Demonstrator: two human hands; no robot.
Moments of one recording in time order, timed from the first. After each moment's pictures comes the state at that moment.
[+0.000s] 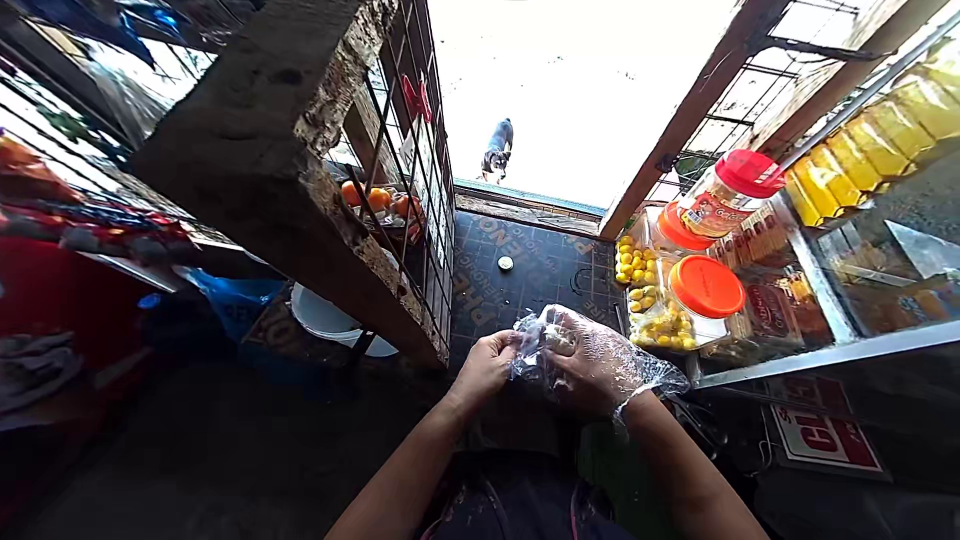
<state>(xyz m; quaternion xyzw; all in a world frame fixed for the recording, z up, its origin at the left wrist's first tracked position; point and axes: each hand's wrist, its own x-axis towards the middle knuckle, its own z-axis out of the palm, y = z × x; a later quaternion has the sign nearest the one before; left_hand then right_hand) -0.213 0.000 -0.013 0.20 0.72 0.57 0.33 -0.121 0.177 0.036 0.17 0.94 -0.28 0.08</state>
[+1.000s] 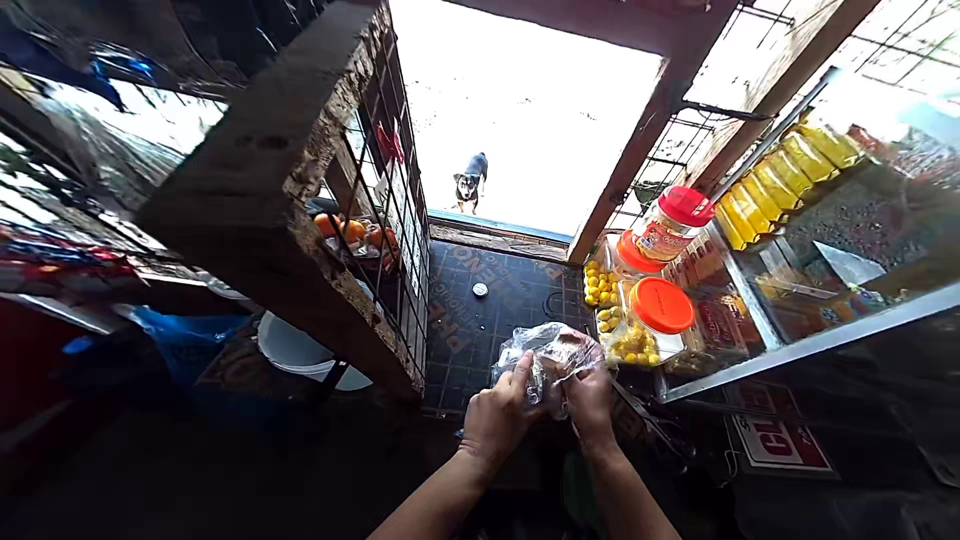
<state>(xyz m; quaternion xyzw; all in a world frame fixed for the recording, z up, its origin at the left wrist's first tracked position) -0.153 0.029 -0.025 0.40 0.86 0.32 -0.03 -0.096 0.157 -0.010 0.32 0.66 -0.59 -0.33</state>
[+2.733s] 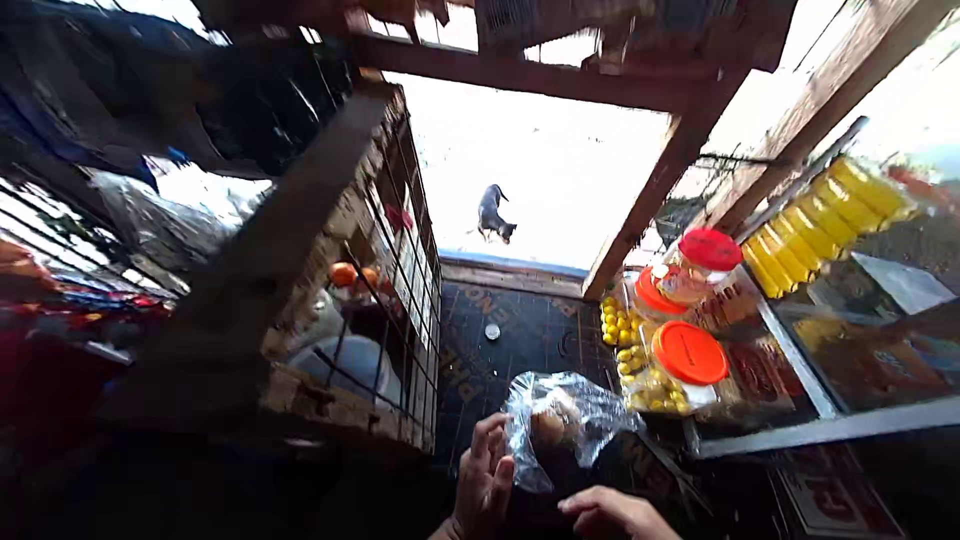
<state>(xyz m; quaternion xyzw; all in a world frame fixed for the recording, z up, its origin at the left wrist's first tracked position) -0.173 0.001 -0.052 0.36 0.66 0.66 -0.03 -0.004 0.168 0.021 0.00 0.81 -0.58 0.00</state>
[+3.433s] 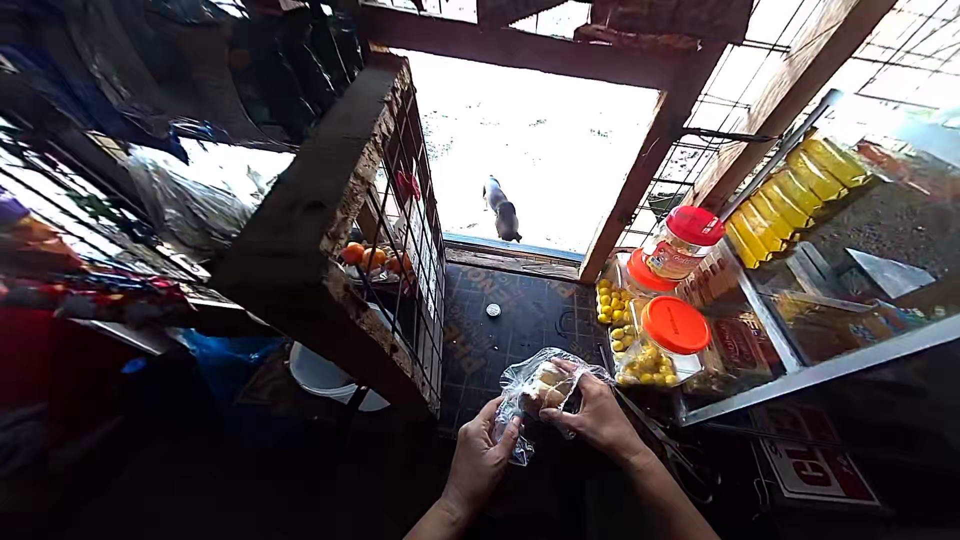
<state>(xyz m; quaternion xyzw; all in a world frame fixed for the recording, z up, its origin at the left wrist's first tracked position) -0.161 -0.014 -0.035 0.24 0.73 0.63 0.15 -0.091 0.193 -0.012 0.13 0.89 -0.43 -0.12</state>
